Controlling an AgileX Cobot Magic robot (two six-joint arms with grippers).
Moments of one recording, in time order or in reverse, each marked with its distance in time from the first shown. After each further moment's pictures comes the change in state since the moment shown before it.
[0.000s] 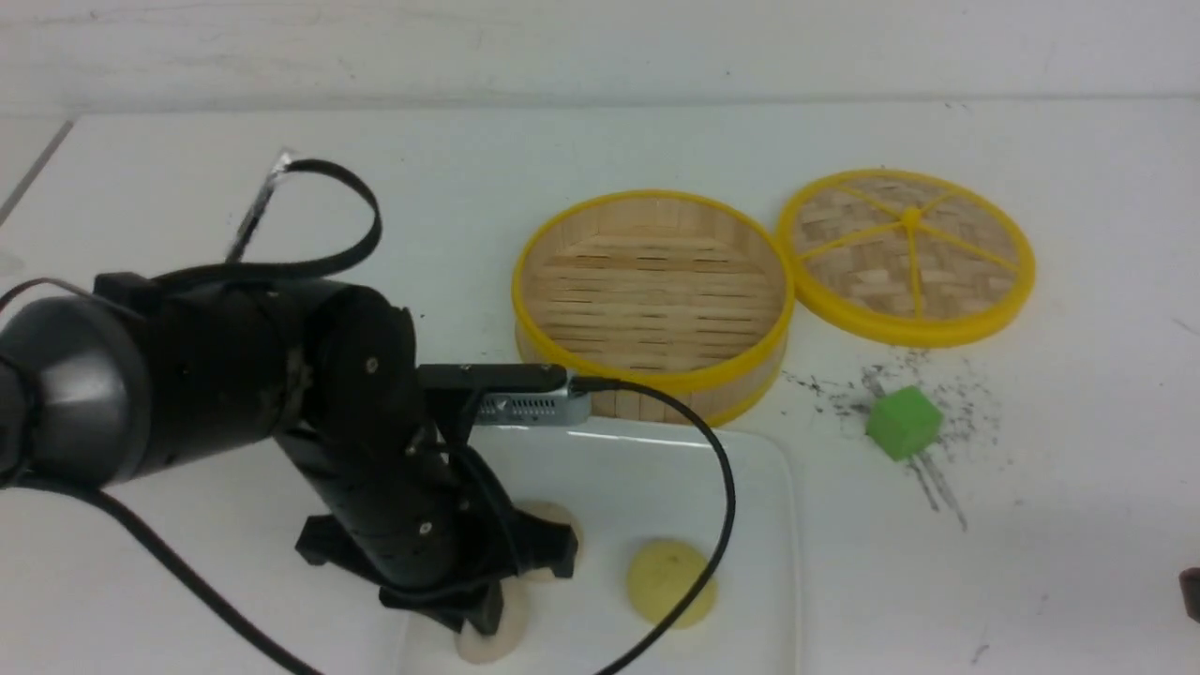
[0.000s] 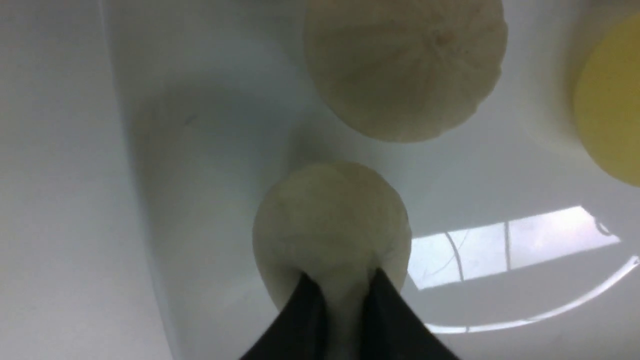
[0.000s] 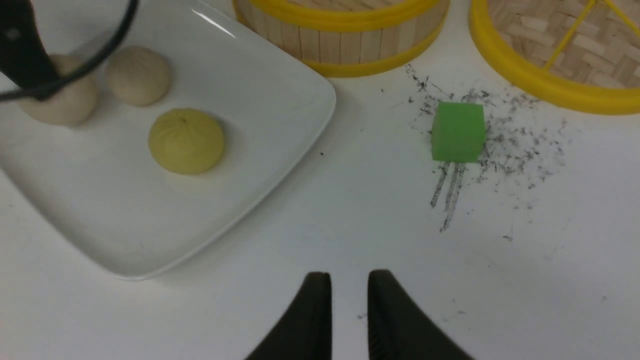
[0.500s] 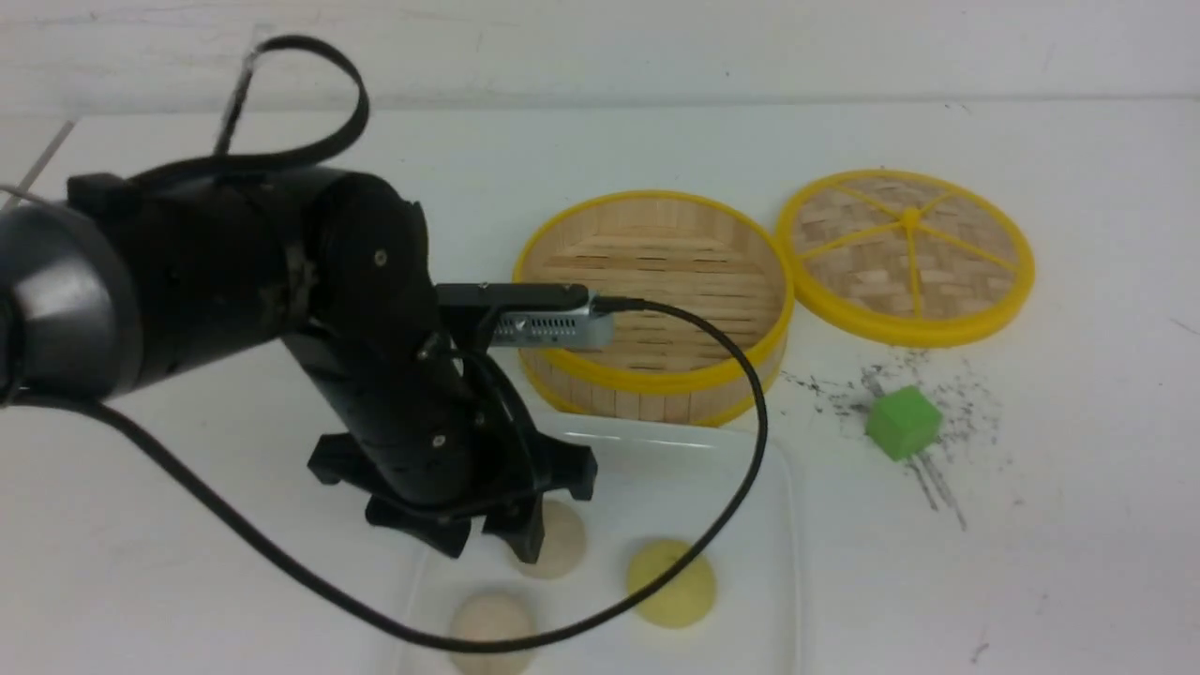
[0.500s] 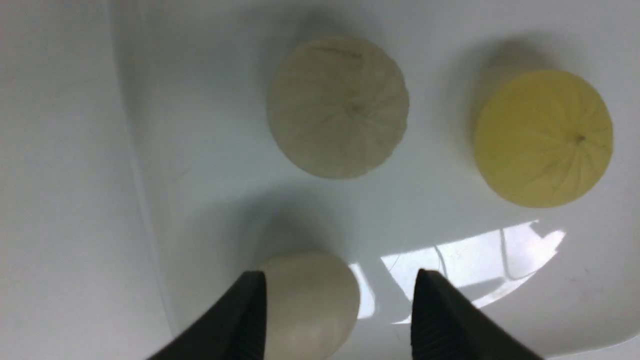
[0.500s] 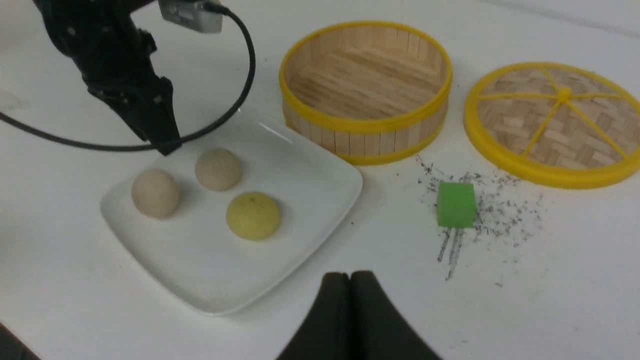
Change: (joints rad) right arm 0.000 -0.244 -0.226 0.023 0.274 0.053; left arm 0.000 0.000 -0.185 0.026 0.150 0.001
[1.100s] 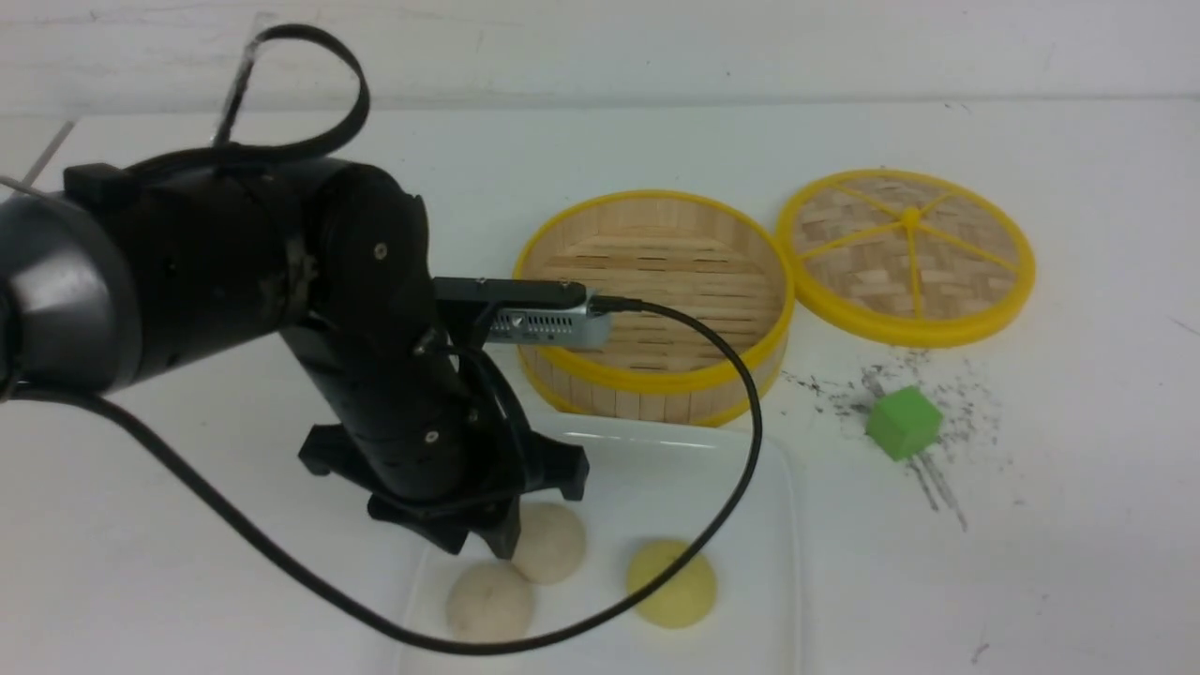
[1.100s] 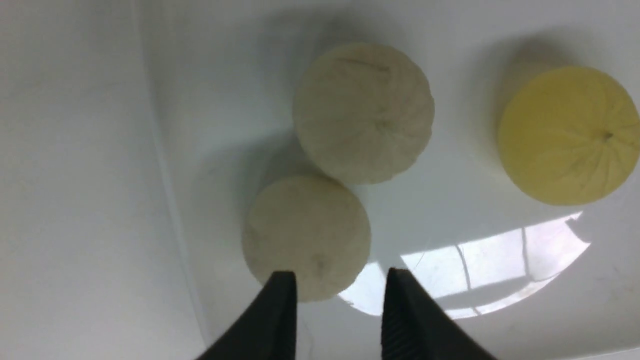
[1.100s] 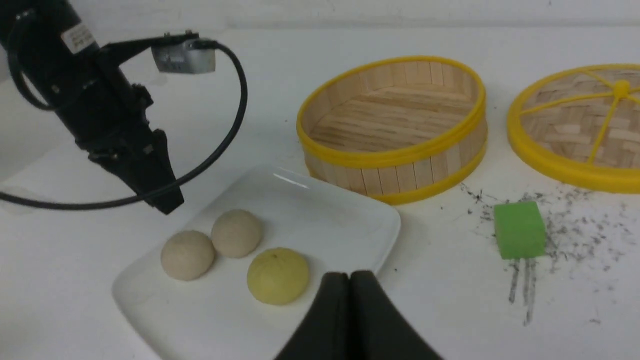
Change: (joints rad) right arm 0.000 -0.101 0.437 0.094 -0.498 0.057; left arm 0.000 0.000 -0.003 0.044 0.015 0.000
